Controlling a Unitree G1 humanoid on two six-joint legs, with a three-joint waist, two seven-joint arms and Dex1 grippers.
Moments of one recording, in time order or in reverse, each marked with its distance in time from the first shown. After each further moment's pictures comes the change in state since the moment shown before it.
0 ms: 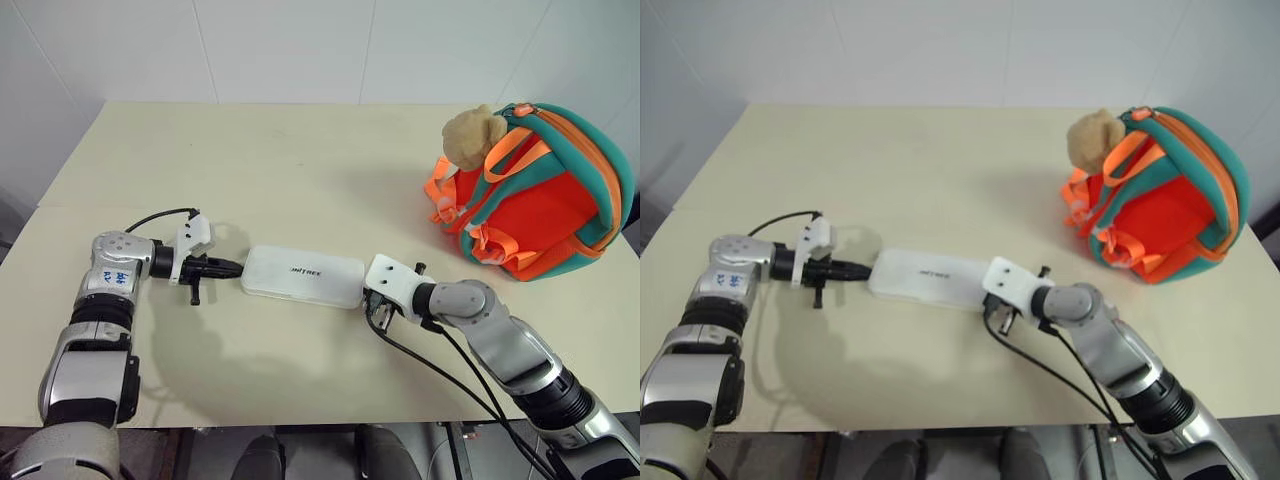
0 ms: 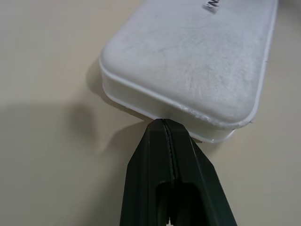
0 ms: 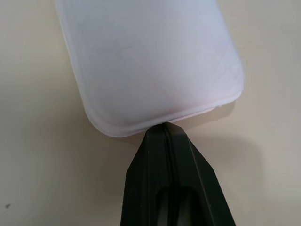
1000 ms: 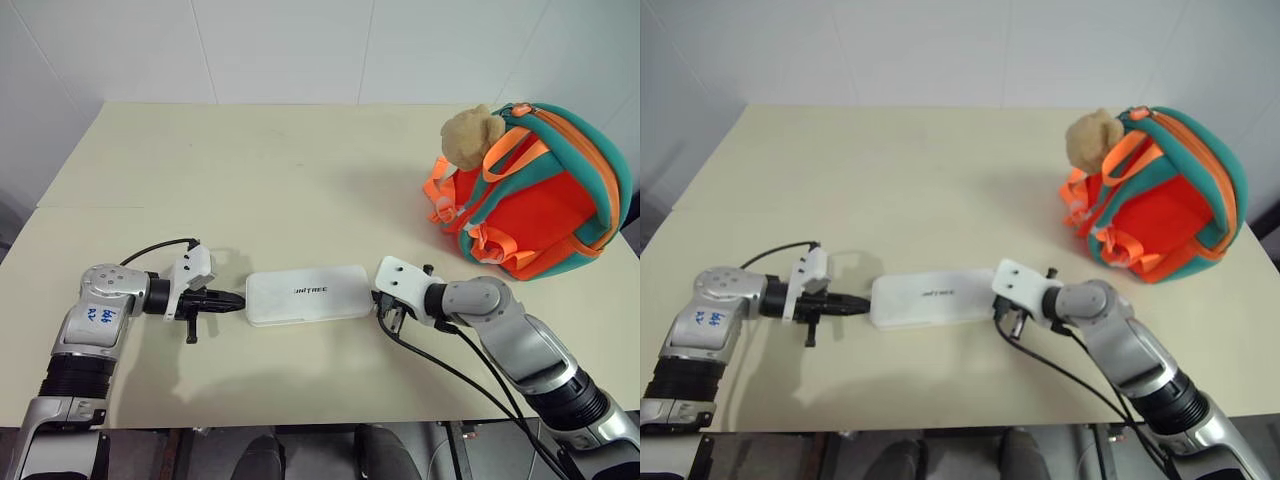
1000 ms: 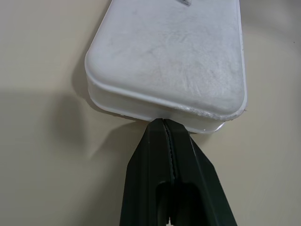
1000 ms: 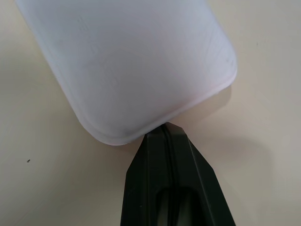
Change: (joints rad) left arm 0.376 0.069 0.023 -0.681 -0.123 0.424 0.064; right arm 0.020 -0.039 -0.040 -0.025 0.000 0.002 0.122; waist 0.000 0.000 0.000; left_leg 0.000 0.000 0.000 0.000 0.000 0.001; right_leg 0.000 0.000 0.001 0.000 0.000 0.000
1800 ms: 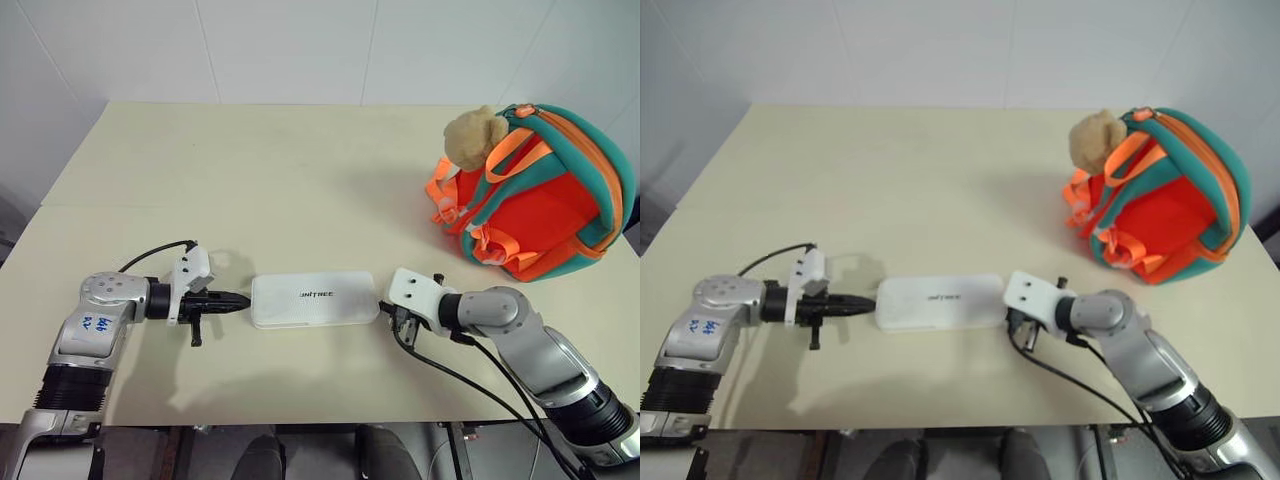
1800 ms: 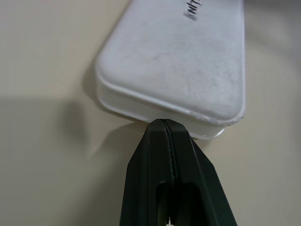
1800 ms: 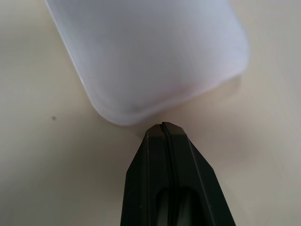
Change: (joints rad) left arm 0.063 0.037 0.037 -0.080 -0.100 0.042 0.102; right arm 0.085 -0.096 -0.060 -0.010 0.012 -0.100 0.030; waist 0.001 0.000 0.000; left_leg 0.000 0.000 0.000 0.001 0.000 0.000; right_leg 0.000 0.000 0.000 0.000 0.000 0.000
